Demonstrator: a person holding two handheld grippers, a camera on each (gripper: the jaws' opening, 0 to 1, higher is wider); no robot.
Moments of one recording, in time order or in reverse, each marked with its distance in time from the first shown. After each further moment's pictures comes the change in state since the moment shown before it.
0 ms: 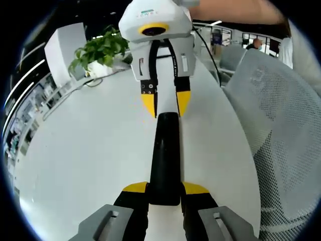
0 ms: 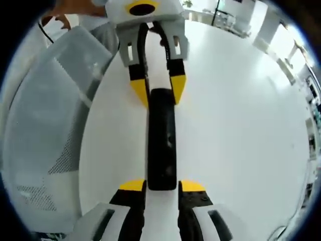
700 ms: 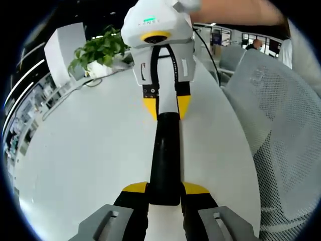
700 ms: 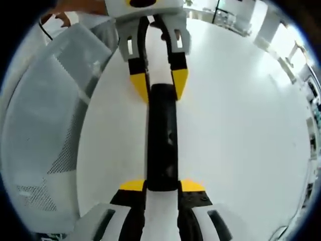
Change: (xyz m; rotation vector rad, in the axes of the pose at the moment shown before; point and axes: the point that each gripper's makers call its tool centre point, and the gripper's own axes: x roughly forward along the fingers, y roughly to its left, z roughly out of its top) left arm 0.001 0.000 0.001 0.001 -0.001 -0.005; right arm 0.007 0.000 -0.003 -0.001 0.006 0.004
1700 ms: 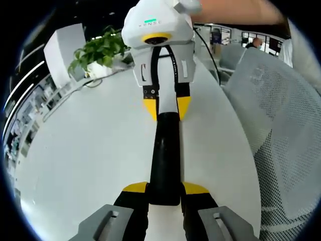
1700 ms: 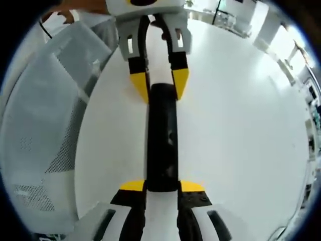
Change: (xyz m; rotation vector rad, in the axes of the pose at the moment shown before) left arm 0.000 0.001 0.000 0.011 0.005 0.011; right arm 0.001 -0.001 0.000 -0.011 -0.006 -0.020
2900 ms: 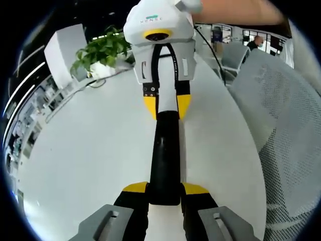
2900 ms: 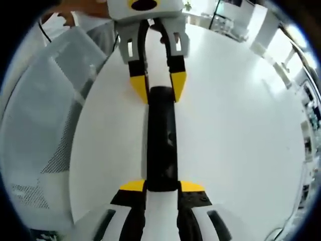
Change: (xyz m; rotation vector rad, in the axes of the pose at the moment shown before) left arm -0.006 0.018 0.002 0.008 0.012 0.023; right arm -0.010 -0.019 0.005 -0.005 -0.035 -0.038
